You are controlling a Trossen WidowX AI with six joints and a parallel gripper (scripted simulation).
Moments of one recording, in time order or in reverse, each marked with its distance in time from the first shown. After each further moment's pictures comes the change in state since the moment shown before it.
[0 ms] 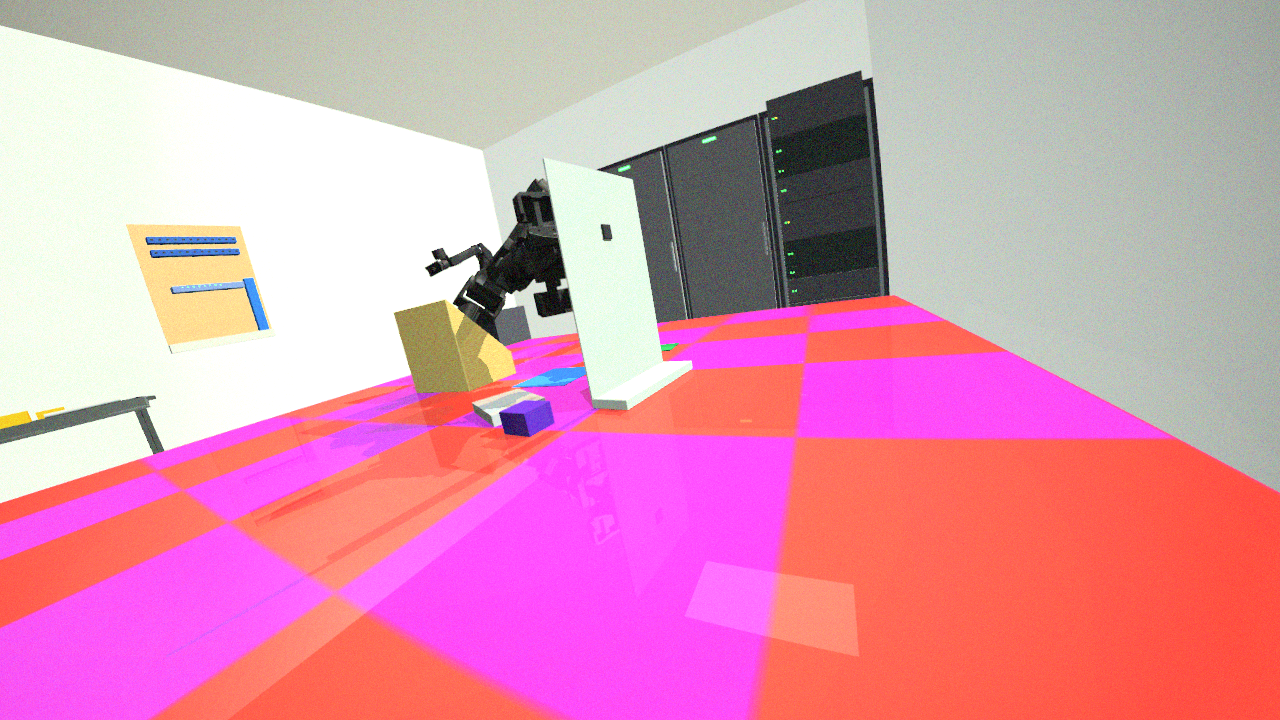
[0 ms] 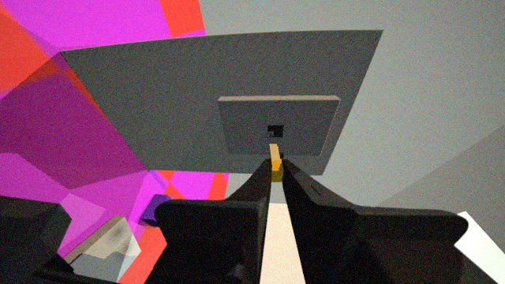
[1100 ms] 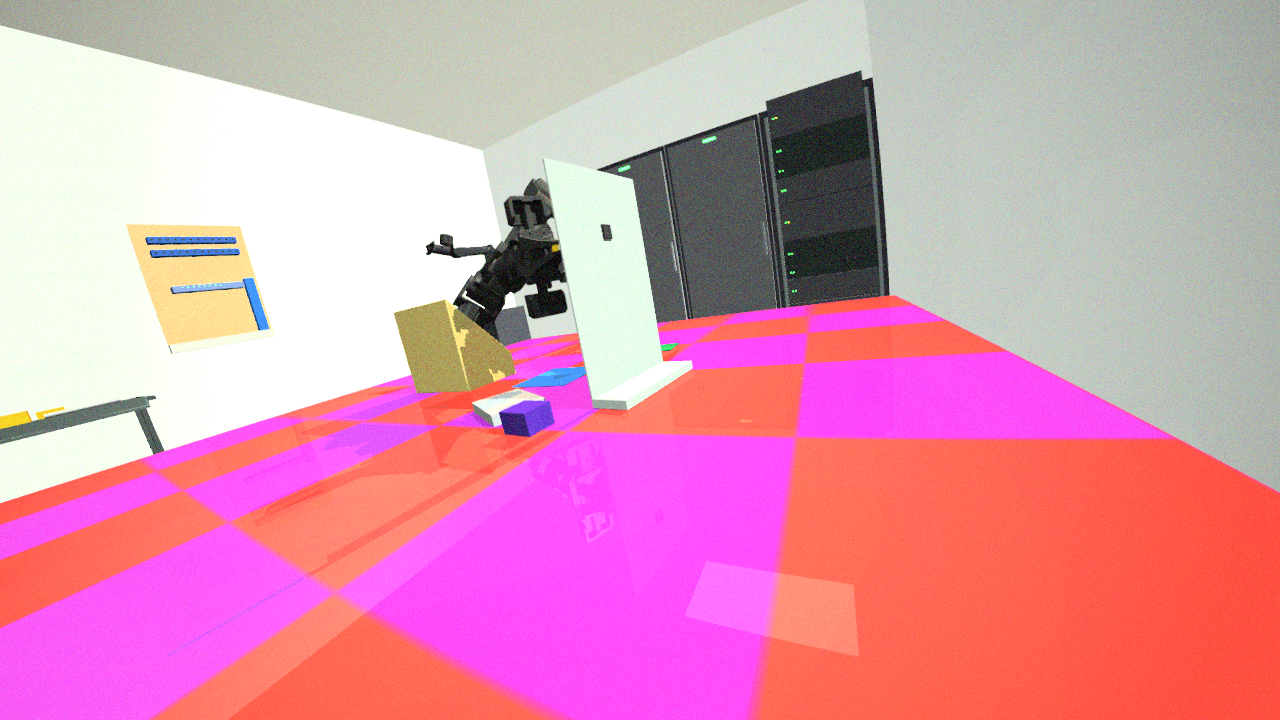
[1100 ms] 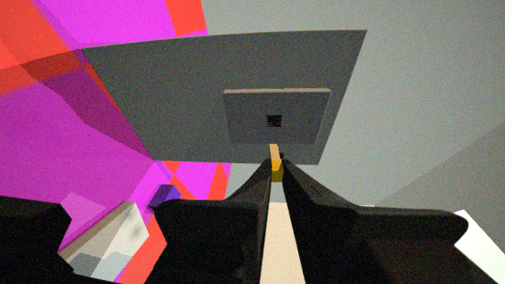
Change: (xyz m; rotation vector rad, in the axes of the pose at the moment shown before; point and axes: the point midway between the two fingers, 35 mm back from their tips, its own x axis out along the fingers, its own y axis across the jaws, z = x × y) arm -0.019 0.000 -0.007 -0.001 0.001 0.001
